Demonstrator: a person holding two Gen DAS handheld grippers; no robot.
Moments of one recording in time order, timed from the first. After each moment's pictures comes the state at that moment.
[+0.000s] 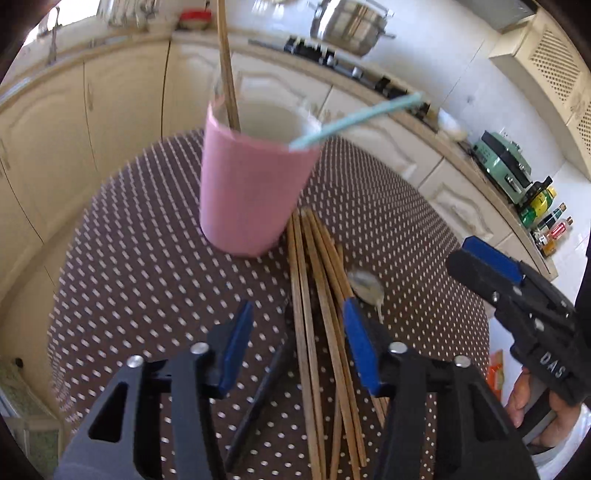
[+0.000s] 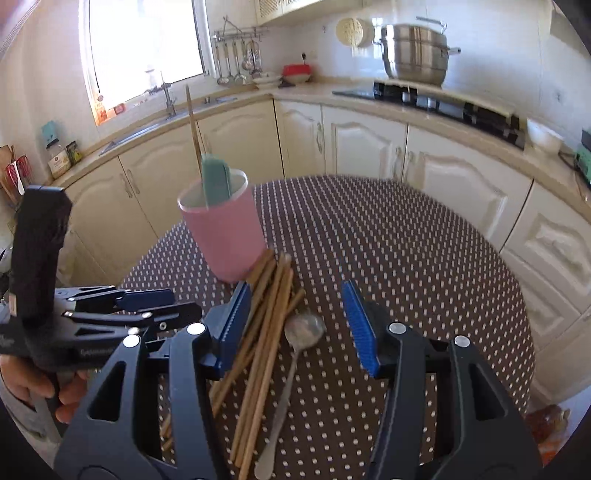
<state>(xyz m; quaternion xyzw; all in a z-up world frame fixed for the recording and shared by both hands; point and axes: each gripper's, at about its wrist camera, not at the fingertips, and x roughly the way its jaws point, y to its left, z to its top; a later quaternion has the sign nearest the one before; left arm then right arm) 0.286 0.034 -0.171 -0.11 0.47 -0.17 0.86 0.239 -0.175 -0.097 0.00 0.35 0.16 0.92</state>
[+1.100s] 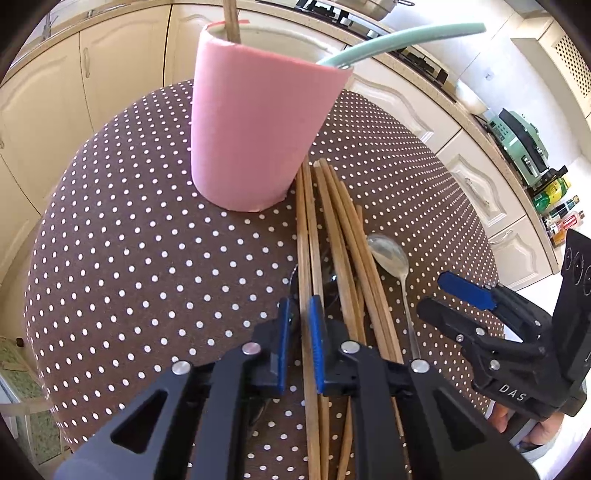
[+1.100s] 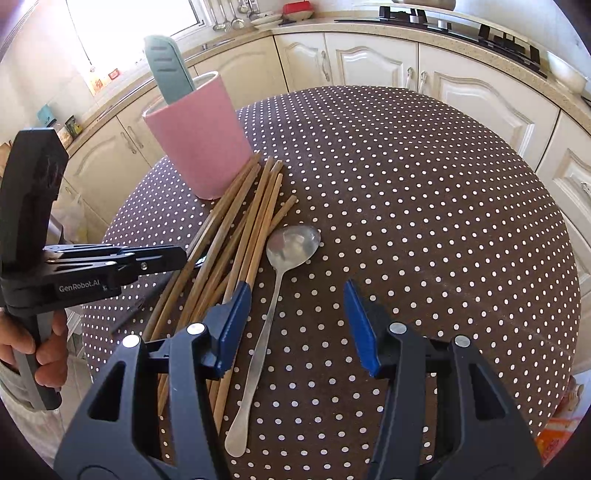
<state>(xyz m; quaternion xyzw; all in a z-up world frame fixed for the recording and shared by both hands) 0.302 0.023 -0.208 -0.10 0.53 -0.17 0.83 0.259 -0.182 -0.172 0.02 0.46 0.19 0.87</state>
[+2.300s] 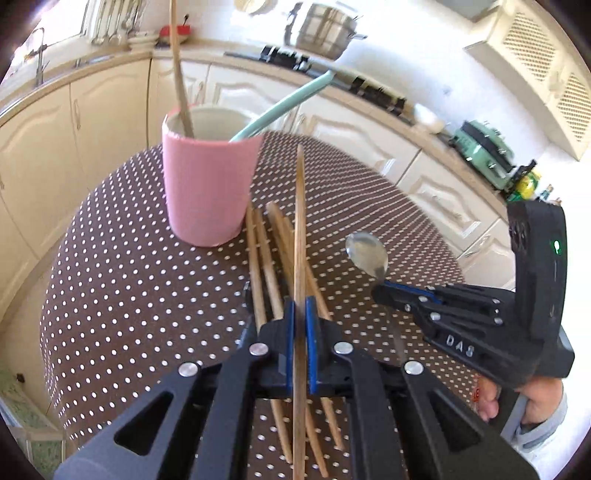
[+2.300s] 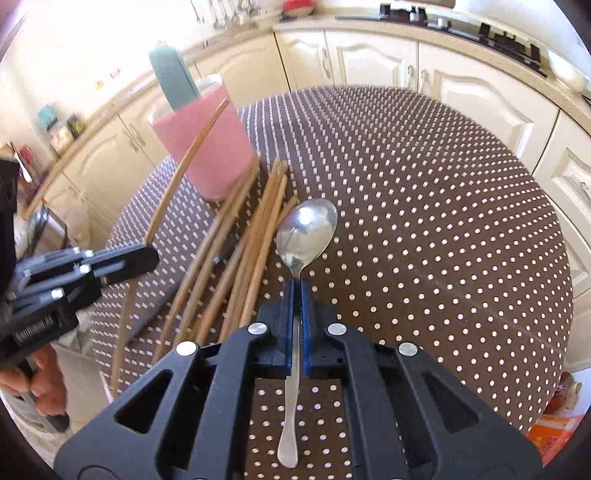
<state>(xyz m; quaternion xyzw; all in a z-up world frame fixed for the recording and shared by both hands) 0.244 0.014 -0.156 -0.08 0.43 -0.20 0.87 0.257 -0.192 -0.159 0.03 0.45 0.19 0.87</state>
